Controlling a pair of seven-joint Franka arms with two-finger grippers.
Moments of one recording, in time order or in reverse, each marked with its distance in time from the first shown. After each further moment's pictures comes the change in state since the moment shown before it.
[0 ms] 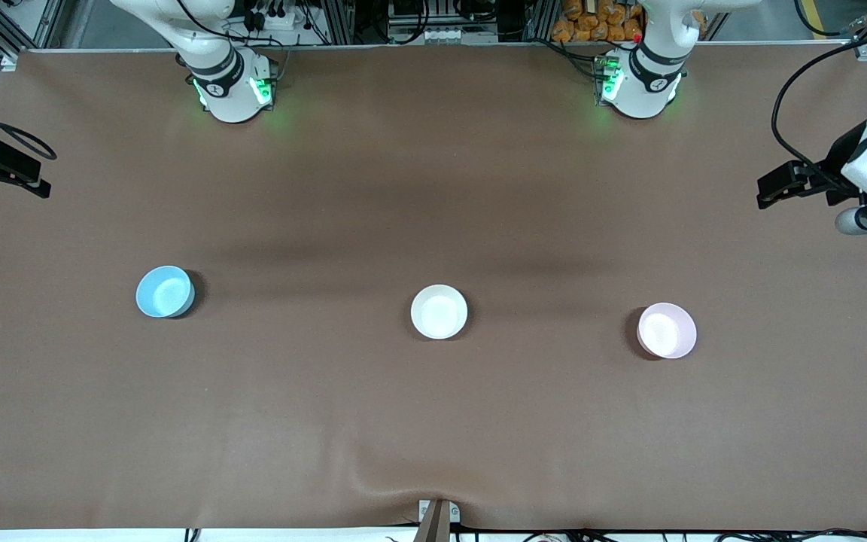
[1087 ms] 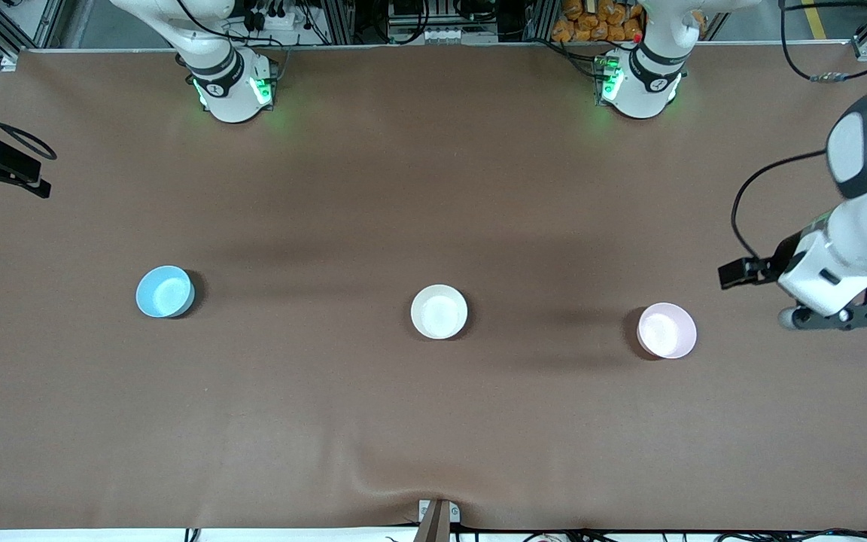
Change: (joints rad) left arm 0.002 0.238 0.000 -0.015 0.000 0.274 0.000; right arm 0.000 0.000 0.000 -0.001 0.000 0.000 0.000
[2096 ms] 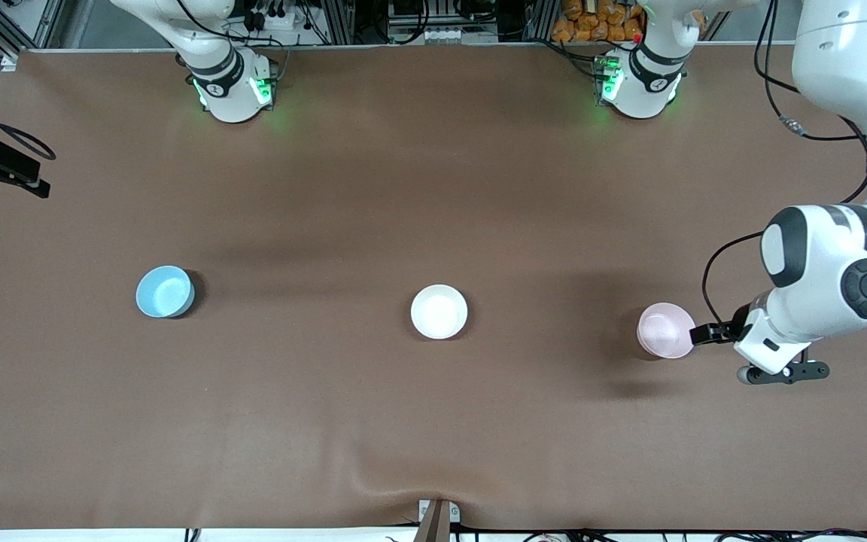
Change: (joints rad) left arm 0.065 0.213 0.002 -0.152 -0.019 0.421 -0.002; right arm -0.002 0.000 -0.001 -0.001 0.000 0.000 0.000
